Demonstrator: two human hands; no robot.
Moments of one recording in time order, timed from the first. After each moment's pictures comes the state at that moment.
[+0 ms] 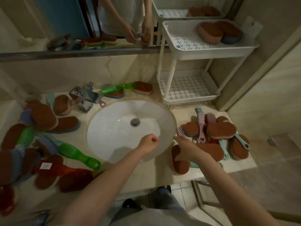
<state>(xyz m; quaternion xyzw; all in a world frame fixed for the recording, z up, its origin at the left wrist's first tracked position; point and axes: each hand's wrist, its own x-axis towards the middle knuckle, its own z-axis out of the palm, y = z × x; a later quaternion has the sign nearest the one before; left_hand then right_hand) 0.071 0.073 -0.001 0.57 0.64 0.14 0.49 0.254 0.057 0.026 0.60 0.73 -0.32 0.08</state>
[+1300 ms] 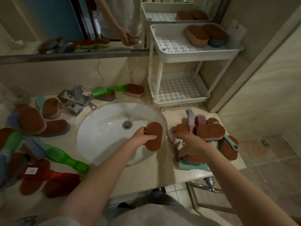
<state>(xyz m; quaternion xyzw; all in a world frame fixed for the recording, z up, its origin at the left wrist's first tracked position) 0.087 0.102 0.010 0.43 0.62 0.21 0.62 0.314 0.084 0.038 0.59 0.74 -0.30 0.10</state>
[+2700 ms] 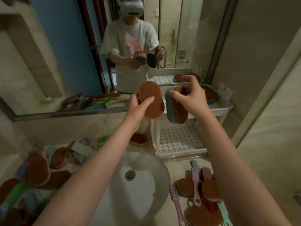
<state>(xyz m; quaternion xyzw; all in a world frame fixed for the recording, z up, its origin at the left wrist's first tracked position) 0.101 0.227 0.244 0.45 0.46 0.59 0.49 0.278 0.227 0.282 0.55 0.65 -0.22 -0.48</state>
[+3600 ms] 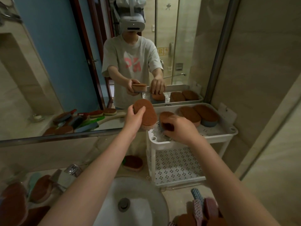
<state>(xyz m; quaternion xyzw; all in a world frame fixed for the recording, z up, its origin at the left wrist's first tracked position) 0.112 0.328 0.247 0.44 0.57 0.55 0.42 0.292 0.317 0.232 0.54 0.82 -0.03 -0.18</state>
